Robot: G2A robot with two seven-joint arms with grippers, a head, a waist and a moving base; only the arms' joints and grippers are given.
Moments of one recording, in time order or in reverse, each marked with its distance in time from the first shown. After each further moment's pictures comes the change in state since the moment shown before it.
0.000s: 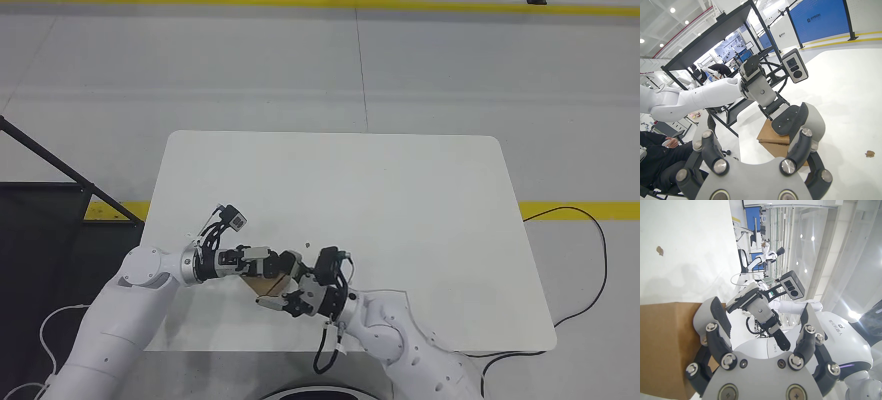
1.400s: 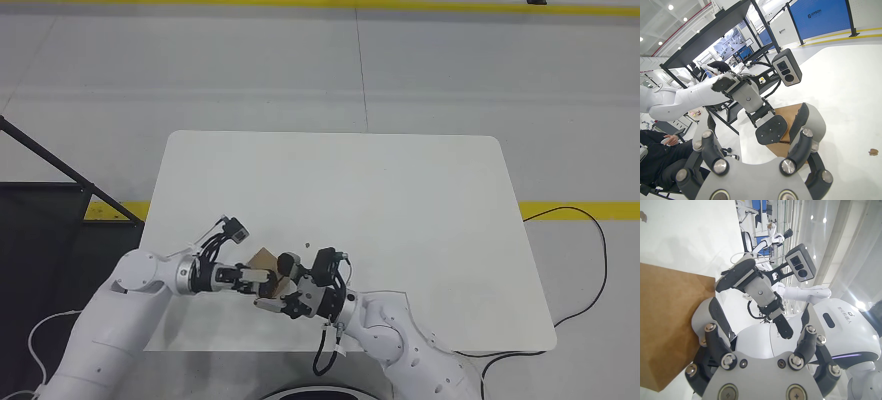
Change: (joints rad) left arm 0.056 0.028 -0.031 -0.091 0.069 0.024 -0.097; right arm -0.015 -0.010 0.017 -0.014 -0.006 -0.004 0.034
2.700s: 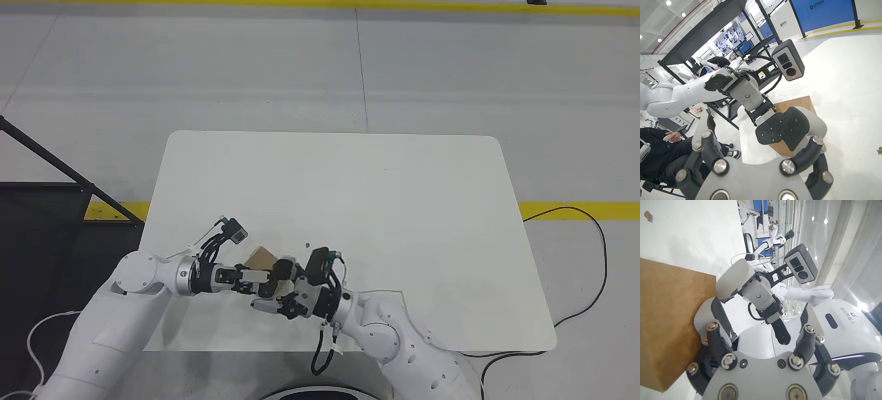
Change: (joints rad) left arm 0.003 0.015 0.016 0.000 -0.016 -0.024 0.024; right arm 0.017 -0.016 -0.009 0.028 0.013 -0.002 0.029
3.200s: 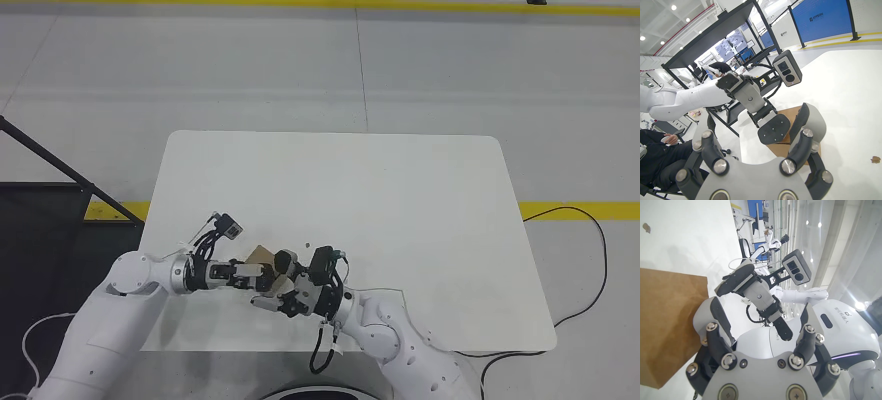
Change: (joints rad) left arm 0.013 0.009 -0.029 -0.003 -0.064 -0.026 0.026; right arm -0.003 -0.004 0.006 -0.008 -0.033 -0.004 -0.052
